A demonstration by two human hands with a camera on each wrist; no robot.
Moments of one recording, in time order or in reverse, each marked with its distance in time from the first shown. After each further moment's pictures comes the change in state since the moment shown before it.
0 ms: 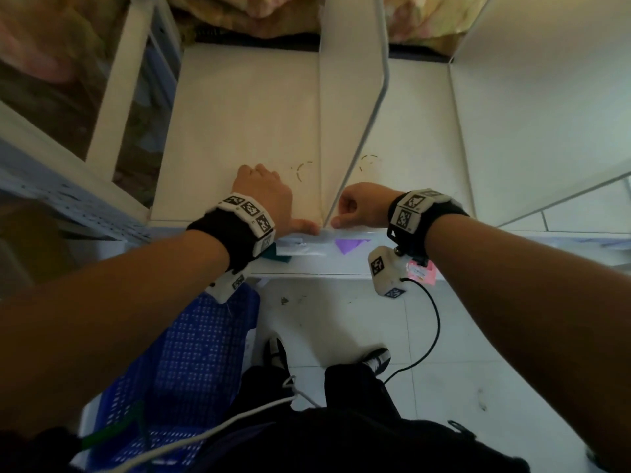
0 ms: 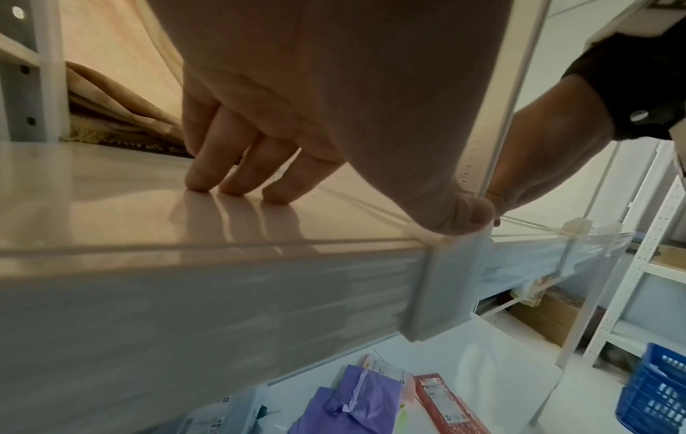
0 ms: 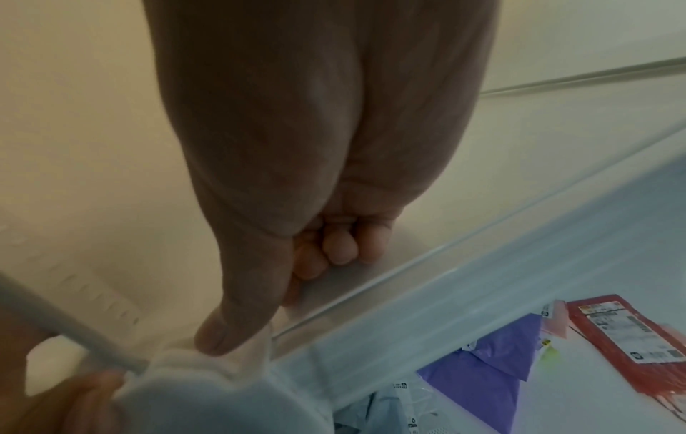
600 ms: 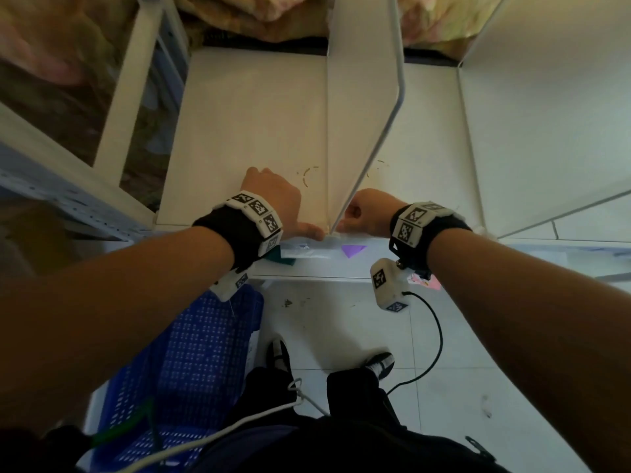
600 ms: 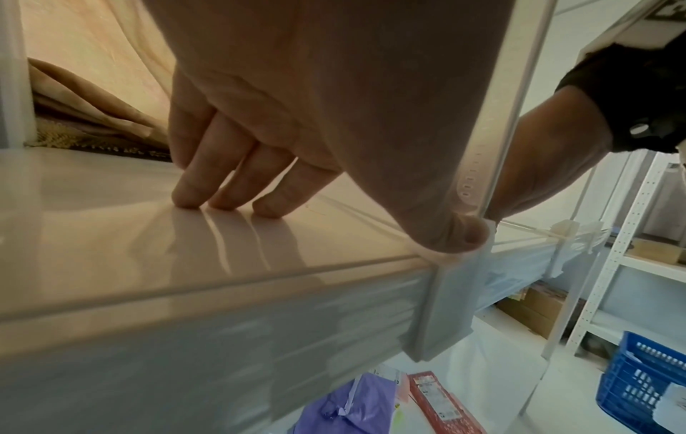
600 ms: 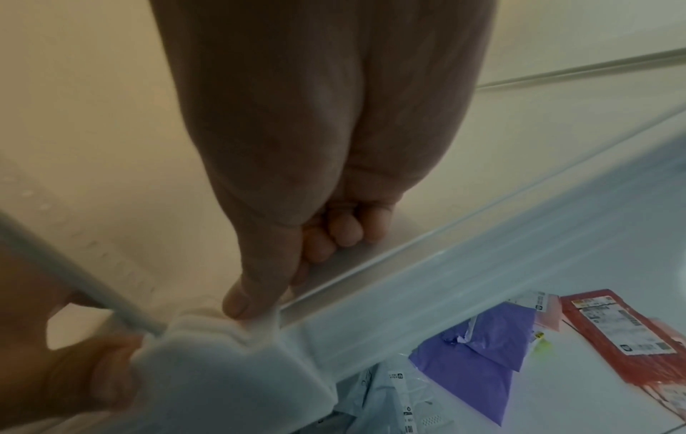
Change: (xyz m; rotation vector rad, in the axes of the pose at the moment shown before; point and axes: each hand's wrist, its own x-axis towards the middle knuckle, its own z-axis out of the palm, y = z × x) left_hand 0.013 -0.004 -0.005 -0.002 -0.041 0.112; right_hand 0.006 0.001 0.008 0.033 0.054 0.030
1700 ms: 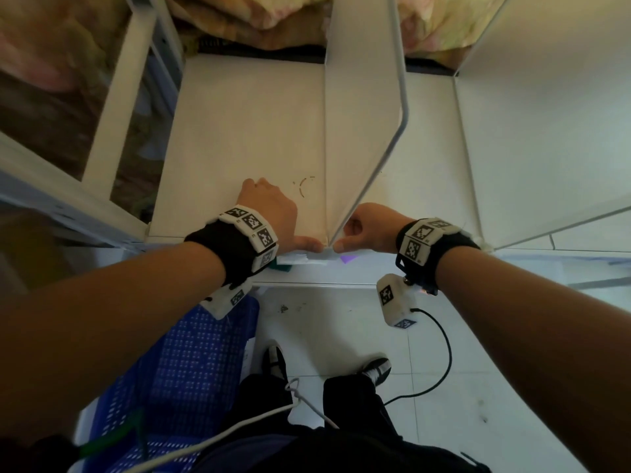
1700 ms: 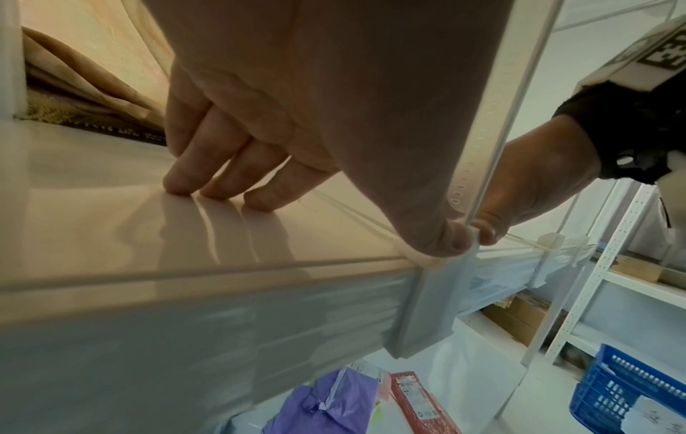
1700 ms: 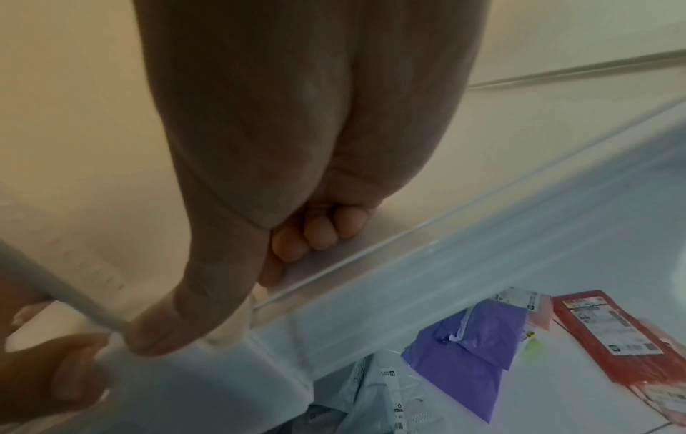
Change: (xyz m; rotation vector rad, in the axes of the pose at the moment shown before) left_hand 0.004 0.000 0.008 0.046 -0.019 -0.036; right_hand -0.013 0.001 -0.005 0.086 -0.070 -0.049
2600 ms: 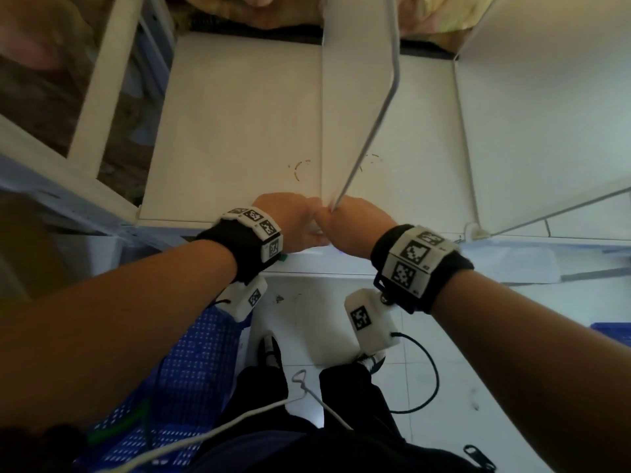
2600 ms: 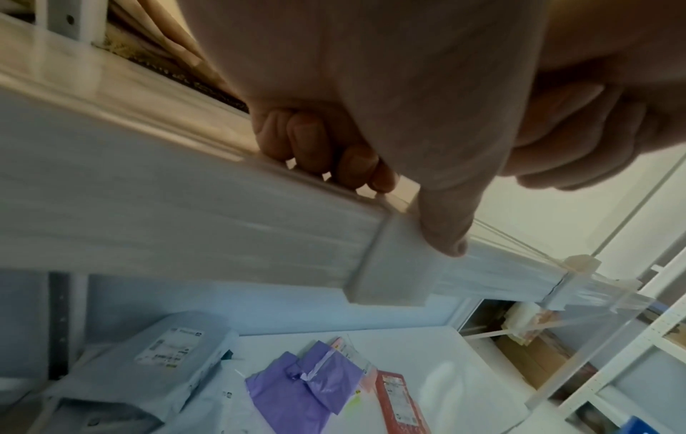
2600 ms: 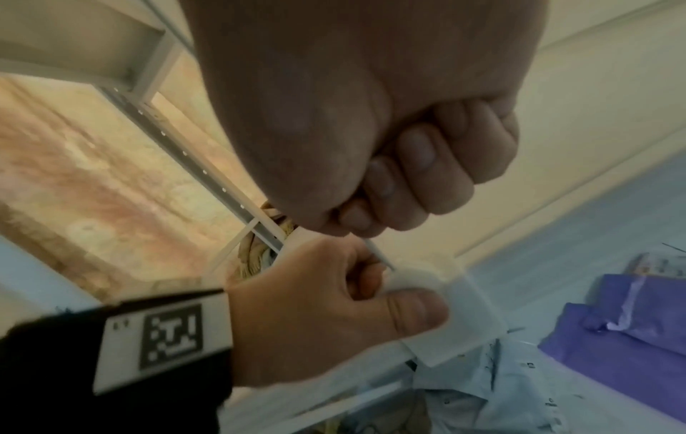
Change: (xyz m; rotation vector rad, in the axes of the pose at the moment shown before) left_hand 0.004 0.027 0.020 -0.356 0.081 0.234; right_hand -0.051 -0.078 0.004 -0.087 0.094 0.137
